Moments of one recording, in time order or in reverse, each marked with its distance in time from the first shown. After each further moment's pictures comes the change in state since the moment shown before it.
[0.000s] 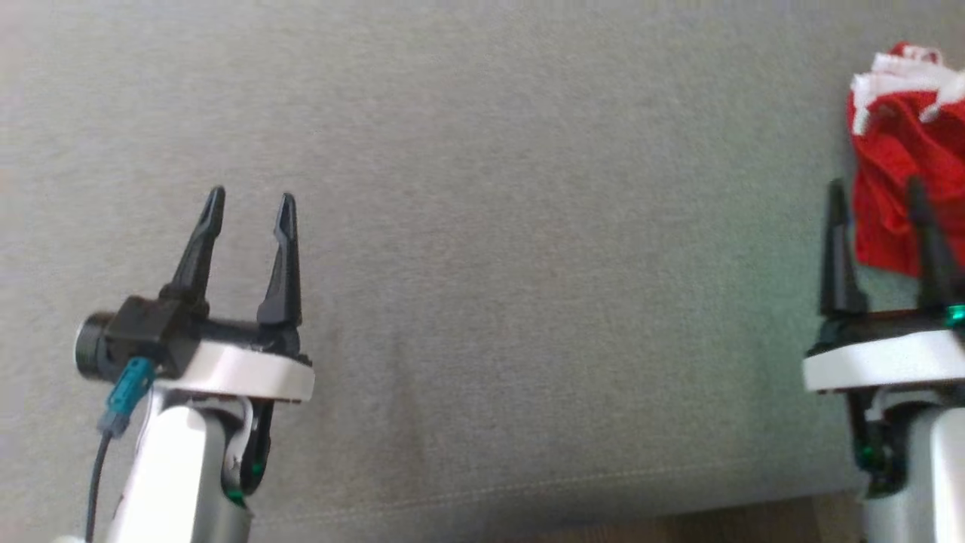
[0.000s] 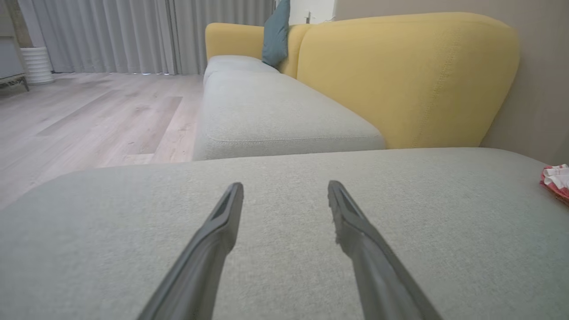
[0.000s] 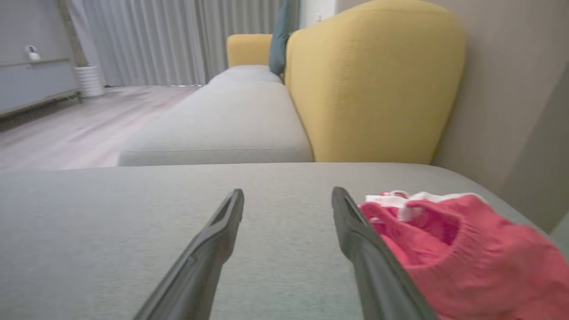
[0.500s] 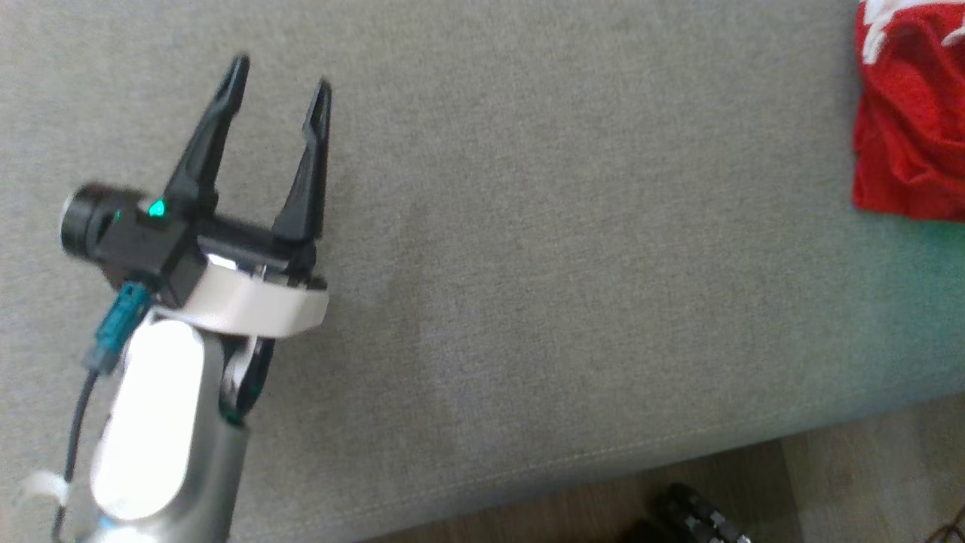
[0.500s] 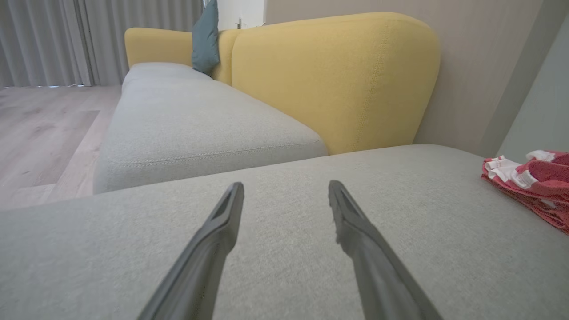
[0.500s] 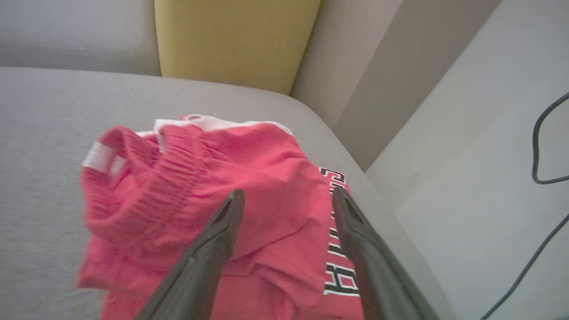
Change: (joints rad) left arm -0.201 0.036 -0.077 -0.065 0.031 -0.066 0.000; right arm -0.154 -0.132 -0.316 0.083 -0.060 0.000 0.244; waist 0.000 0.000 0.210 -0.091
